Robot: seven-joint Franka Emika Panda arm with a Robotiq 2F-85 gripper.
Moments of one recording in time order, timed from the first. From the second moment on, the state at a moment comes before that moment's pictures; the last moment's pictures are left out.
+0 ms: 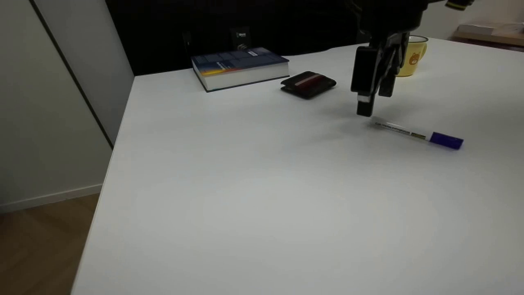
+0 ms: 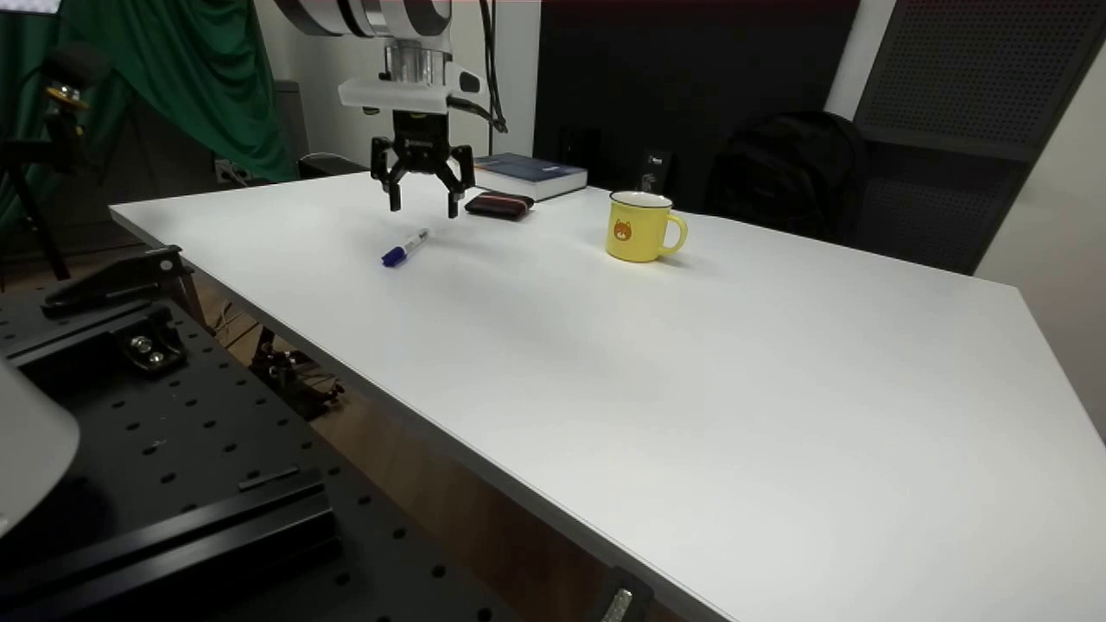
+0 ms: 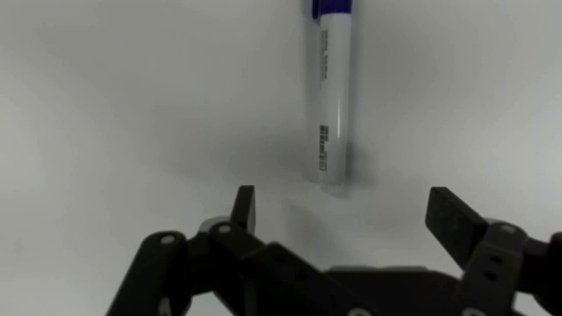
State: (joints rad) arm 0.36 0.60 0.11 -2.05 -0.14 2.59 0.10
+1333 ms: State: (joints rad) arm 0.33 0.59 0.13 -2.13 -0.15 2.66 0.10
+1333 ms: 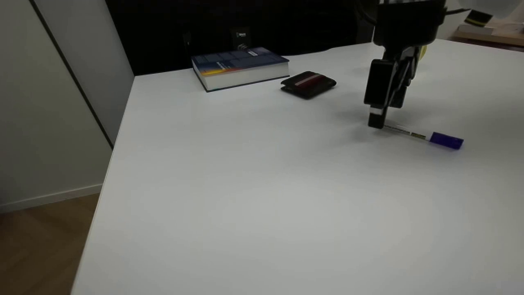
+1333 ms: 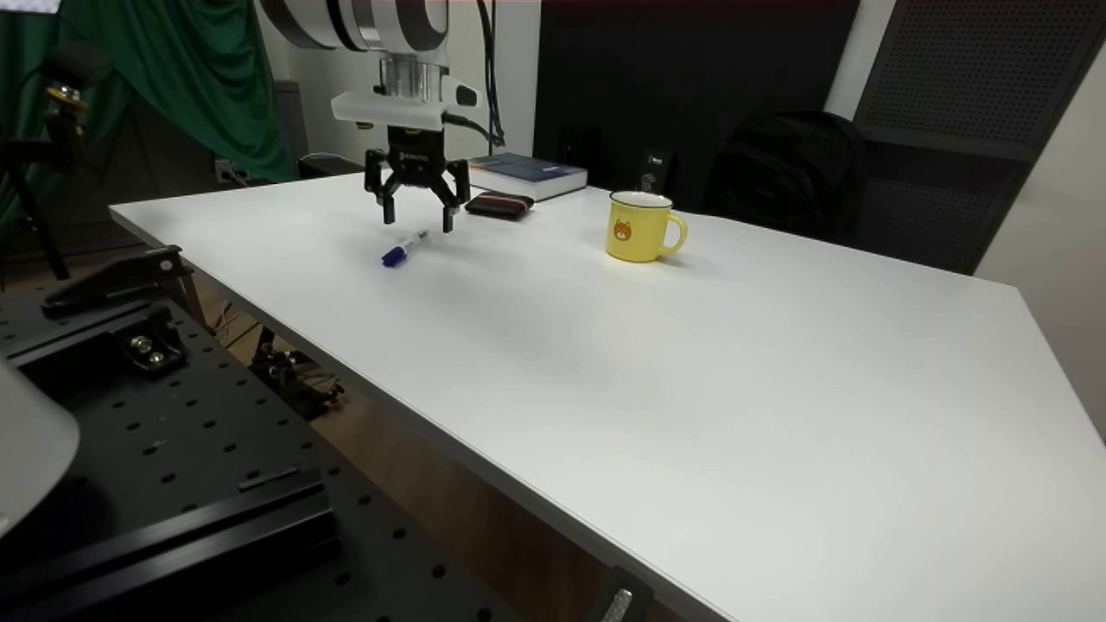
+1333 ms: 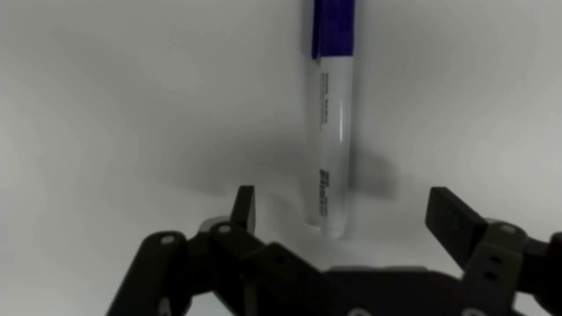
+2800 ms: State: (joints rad) arm 0.32 0.59 0.10 -2.17 -0.22 2.69 0.12
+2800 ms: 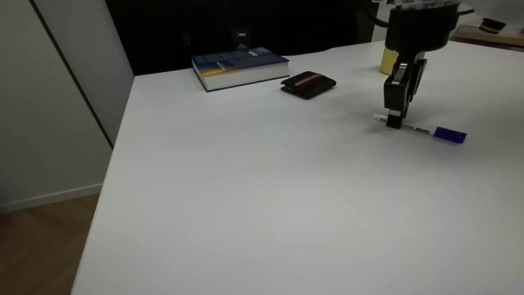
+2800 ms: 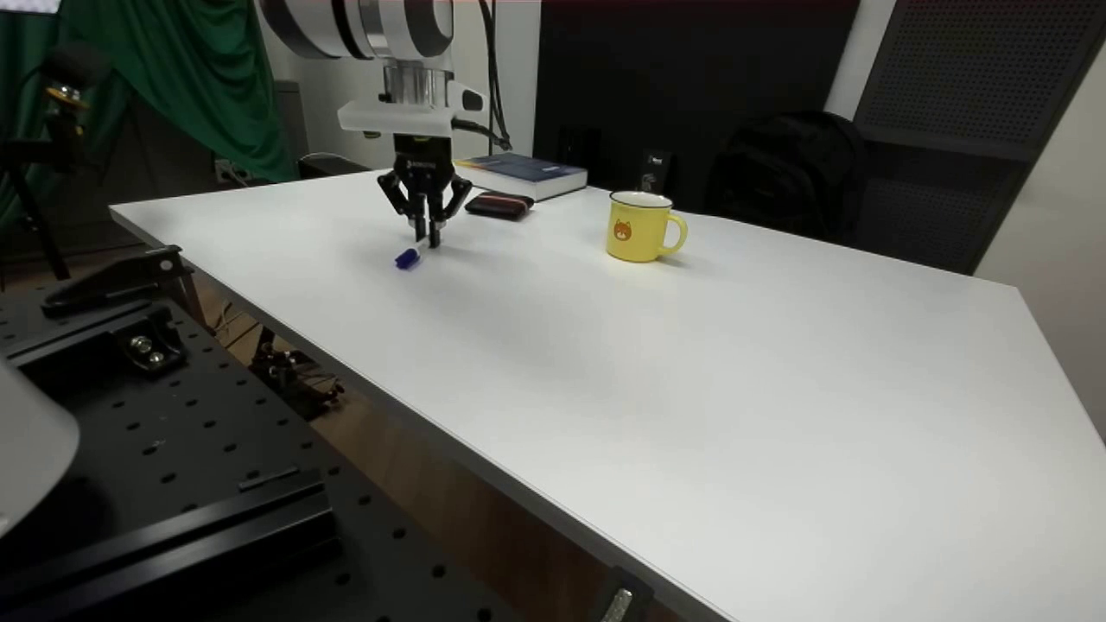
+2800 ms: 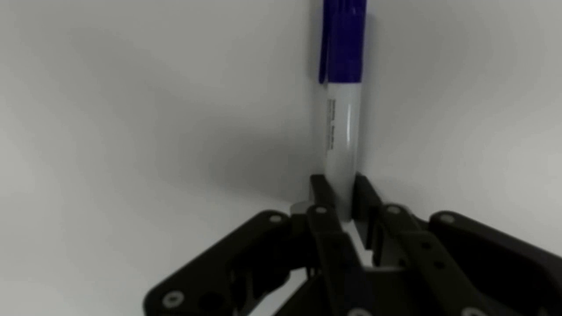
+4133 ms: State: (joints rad) arm 0.42 0.34 -0.18 -2.14 -0.72 2.73 0.49
